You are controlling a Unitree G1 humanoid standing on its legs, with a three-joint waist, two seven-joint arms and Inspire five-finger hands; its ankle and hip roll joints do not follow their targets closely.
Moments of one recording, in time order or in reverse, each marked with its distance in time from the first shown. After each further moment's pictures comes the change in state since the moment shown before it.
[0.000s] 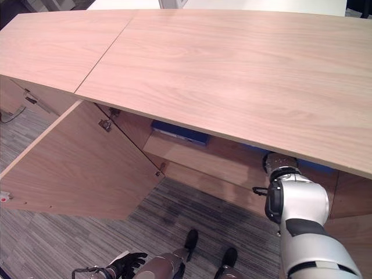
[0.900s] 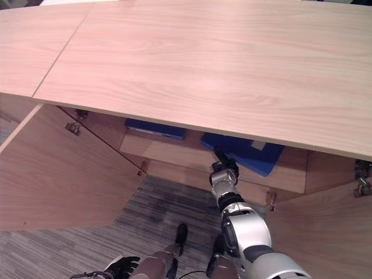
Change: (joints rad) left arm -0.042 -0.034 0.024 0.119 -0.084 0.049 0.064; right arm 0.268 0.352 0.137 -0.421 -0.129 -0.090 -0.071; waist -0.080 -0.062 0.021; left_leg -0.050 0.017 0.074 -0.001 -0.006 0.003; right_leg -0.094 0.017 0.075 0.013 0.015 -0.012
